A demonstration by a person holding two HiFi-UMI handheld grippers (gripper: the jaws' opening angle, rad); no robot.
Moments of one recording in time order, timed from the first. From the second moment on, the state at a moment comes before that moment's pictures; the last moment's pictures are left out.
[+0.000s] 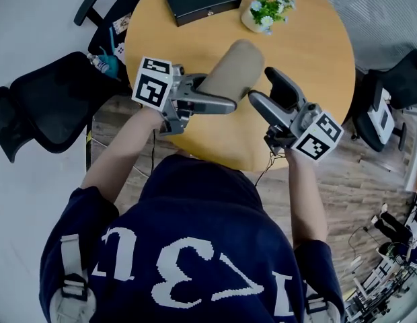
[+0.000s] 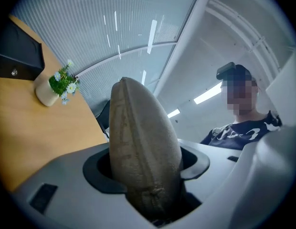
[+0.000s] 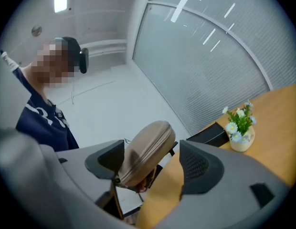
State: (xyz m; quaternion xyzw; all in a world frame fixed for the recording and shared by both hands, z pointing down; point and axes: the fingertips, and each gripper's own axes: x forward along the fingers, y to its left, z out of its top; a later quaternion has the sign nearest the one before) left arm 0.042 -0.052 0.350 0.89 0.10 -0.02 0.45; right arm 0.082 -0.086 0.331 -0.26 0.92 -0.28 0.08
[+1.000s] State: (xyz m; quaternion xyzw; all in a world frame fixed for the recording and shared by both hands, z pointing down) left arm 0.051 -0.023 0.321 0.90 0.17 0.02 0.41; right arm 0.045 -0.062 0.313 -0.03 0.87 -0.46 0.15
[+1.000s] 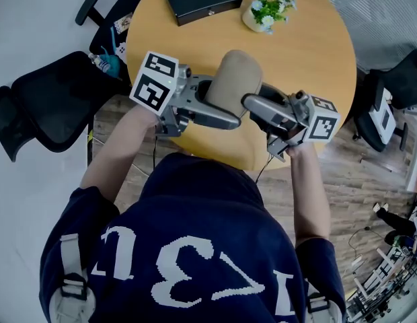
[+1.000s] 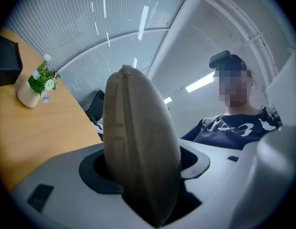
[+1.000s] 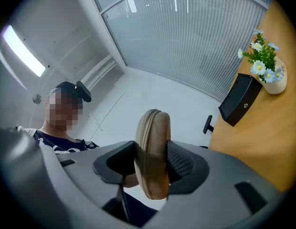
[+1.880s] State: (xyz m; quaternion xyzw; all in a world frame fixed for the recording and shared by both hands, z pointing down) left arm 0.013 -0.163 0.289 0.87 -0.15 -0.18 0.44; right arm 0.004 -0.066 0.356 -0.16 0.90 -0.39 0.05
